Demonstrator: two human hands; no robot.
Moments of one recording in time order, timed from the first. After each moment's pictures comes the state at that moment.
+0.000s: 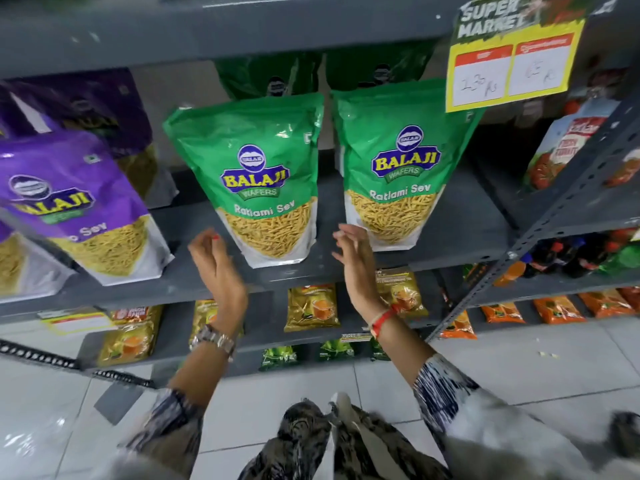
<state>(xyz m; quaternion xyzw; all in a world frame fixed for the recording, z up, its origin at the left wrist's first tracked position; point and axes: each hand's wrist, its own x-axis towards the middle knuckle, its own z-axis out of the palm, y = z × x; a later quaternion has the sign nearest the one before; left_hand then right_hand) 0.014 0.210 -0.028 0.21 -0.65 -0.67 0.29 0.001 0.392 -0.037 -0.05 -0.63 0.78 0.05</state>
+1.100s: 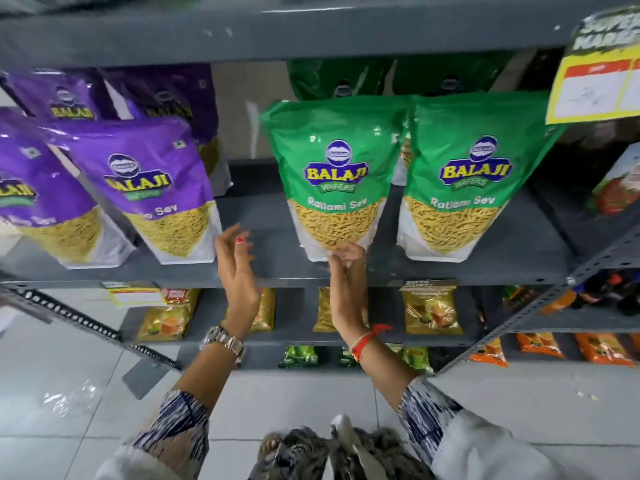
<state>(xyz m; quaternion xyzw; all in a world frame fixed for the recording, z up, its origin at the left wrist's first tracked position) 0.040 0.157 -0.027 0.16 -0.67 -0.66 0.31 0.031 0.298 -0.047 -0.03 -0.66 0.74 0.11</state>
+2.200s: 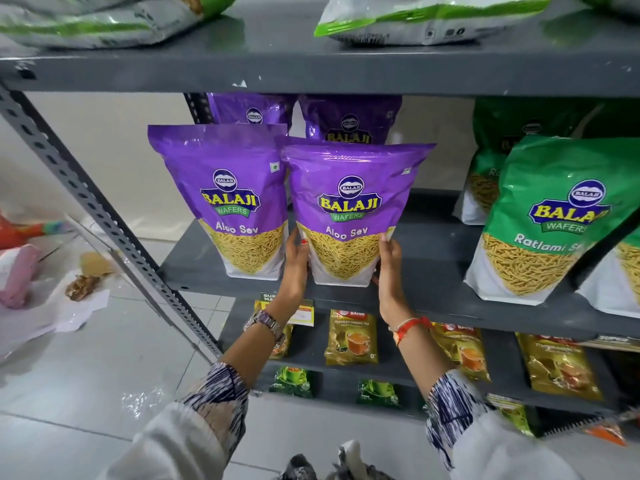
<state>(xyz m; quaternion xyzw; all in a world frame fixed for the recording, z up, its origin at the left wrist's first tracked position) 0.032 -0.087 -0.022 0.15 -0.67 -0.72 0.11 -0.005 0.059 -0.032 -0.03 -0.62 0.79 -0.04</state>
